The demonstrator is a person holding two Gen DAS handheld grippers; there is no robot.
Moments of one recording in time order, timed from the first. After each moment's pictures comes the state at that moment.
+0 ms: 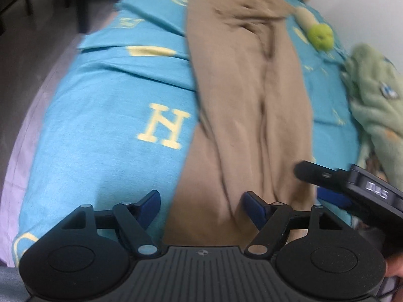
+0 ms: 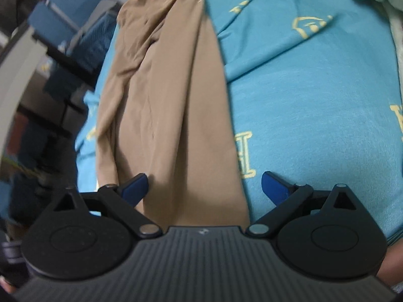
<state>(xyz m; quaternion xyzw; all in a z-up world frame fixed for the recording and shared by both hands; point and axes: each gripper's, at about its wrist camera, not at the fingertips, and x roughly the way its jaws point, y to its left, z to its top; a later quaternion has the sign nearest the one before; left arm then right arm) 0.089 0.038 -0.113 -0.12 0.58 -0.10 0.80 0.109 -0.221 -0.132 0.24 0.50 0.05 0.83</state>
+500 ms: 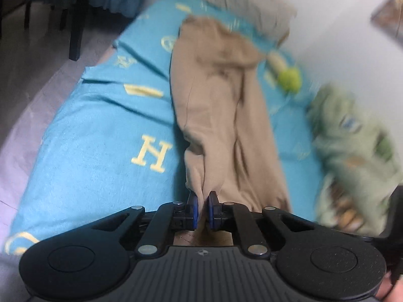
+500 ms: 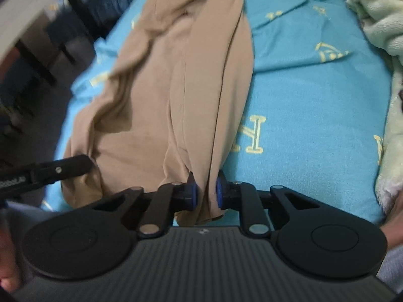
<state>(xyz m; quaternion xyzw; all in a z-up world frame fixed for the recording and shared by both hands) 0.039 0.081 -0.072 -0.24 0.45 -0.13 0.85 0.079 -0.186 -0.098 0.11 0.51 0.06 0.85</state>
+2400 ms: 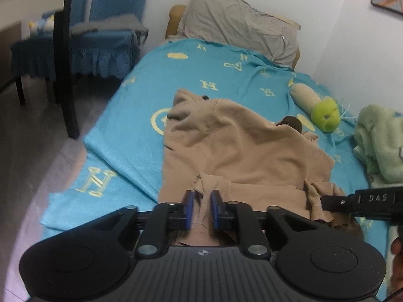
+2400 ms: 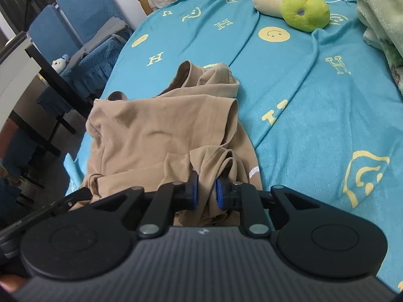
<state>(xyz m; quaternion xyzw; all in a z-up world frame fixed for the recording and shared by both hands) 0.240 0.029 -0.112 -0.07 0.38 -0.07 0.92 0.262 -0.238 -0.119 0.19 0.44 0.06 0.88</state>
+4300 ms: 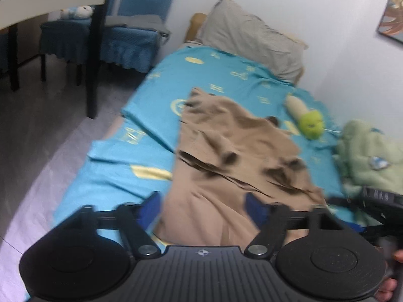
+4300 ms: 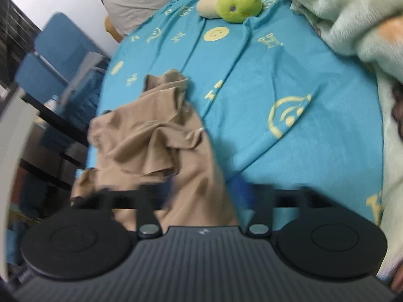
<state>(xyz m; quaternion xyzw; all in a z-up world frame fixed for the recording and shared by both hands) 0.106 0.048 -0.063 -0.15 0.38 -0.07 0.91 0.165 -0.293 -0.102 0.31 0.41 0.01 0.86</state>
